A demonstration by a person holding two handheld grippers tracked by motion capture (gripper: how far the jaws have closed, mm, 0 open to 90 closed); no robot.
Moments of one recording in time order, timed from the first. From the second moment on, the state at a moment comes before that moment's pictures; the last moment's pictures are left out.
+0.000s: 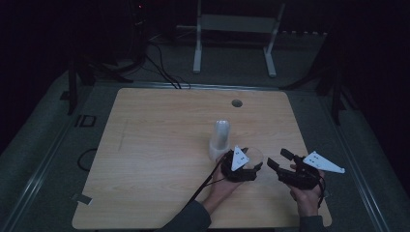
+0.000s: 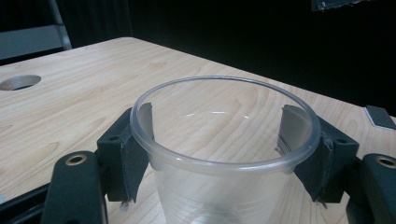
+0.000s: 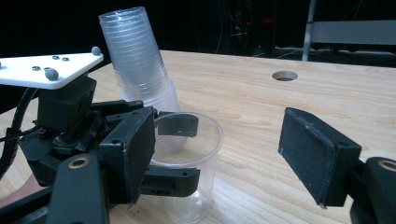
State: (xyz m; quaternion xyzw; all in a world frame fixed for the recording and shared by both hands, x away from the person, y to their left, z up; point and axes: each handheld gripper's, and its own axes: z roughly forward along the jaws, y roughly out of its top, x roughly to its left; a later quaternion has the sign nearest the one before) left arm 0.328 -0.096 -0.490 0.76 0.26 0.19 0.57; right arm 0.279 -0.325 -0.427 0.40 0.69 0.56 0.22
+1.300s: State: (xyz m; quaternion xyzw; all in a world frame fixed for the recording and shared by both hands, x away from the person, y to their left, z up) left arm 0.318 -0.085 -0.493 0.76 0.29 0.16 0.56; right arm 0.278 -0.325 -0.428 0.40 0.69 0.56 0.22
